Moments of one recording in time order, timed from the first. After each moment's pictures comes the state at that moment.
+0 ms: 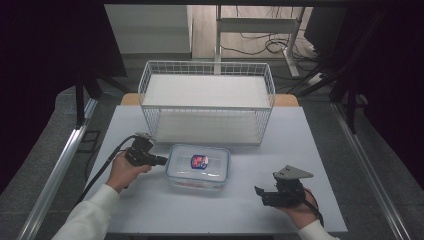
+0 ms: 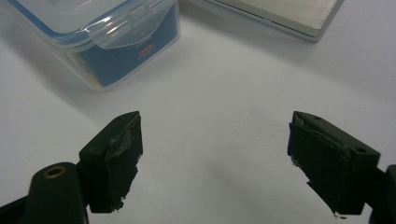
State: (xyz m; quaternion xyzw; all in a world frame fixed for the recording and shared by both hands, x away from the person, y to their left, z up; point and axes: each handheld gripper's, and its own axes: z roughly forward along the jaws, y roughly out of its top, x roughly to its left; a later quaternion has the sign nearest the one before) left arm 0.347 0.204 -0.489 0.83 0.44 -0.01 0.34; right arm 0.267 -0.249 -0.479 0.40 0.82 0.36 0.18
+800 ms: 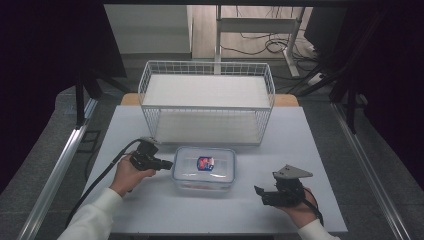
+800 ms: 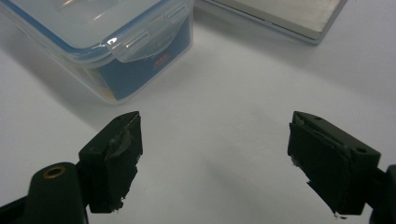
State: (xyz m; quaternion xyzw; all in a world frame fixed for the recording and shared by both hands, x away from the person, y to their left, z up) left arm 0.337 0.189 -0.491 0.84 0.42 -0.02 0.35; right arm 0.269 -0.249 -0.479 0.39 0.83 0.36 0.18
